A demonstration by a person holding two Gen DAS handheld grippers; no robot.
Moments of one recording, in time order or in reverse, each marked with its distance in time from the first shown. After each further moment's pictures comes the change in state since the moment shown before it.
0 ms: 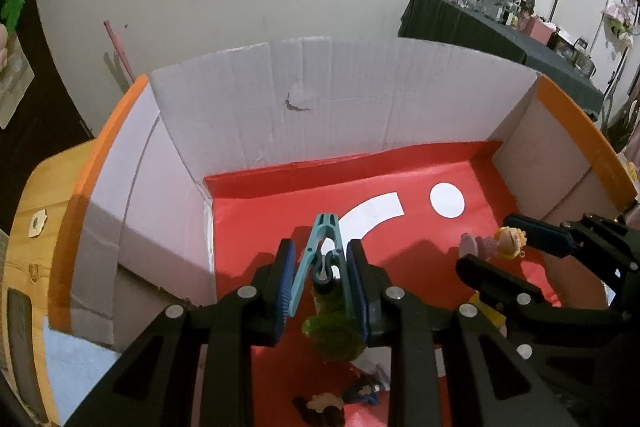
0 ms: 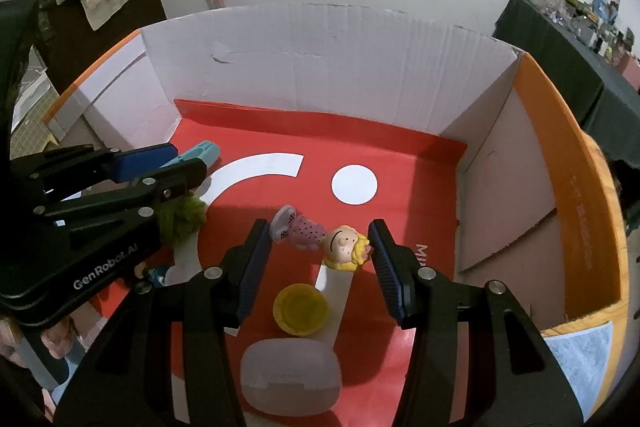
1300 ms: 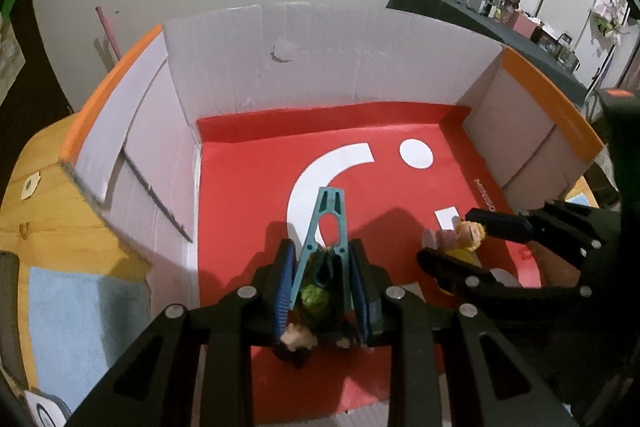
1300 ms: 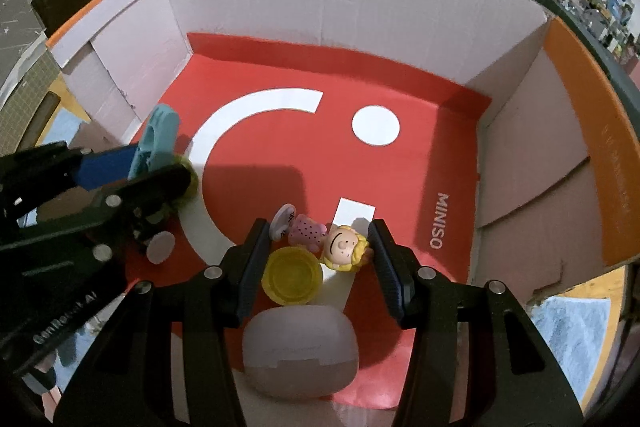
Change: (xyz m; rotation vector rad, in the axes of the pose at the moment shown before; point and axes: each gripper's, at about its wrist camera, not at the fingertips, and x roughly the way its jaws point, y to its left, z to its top) left arm -0.026 -0.005 -0.032 0.005 0.036 -0.069; right arm -0.005 -0.002 -0.039 -0.032 0.136 -0.011
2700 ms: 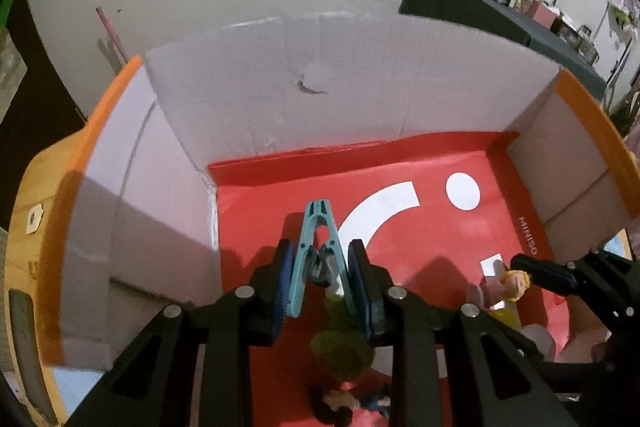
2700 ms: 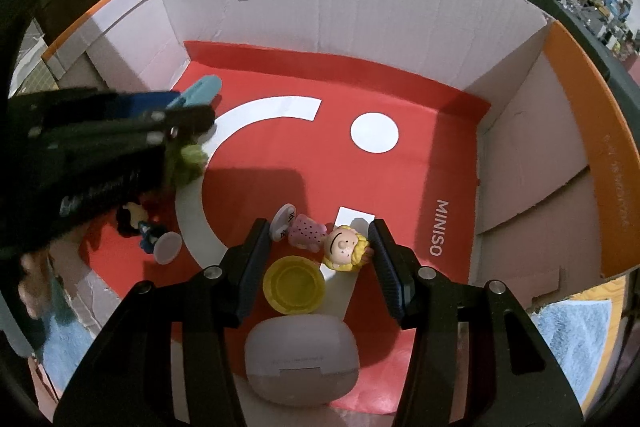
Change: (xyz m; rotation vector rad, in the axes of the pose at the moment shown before) left arm 0.034 0.013 0.040 0.028 0.061 0.064; right arm -0.014 0.007 0.008 0.014 -0.005 -0.012
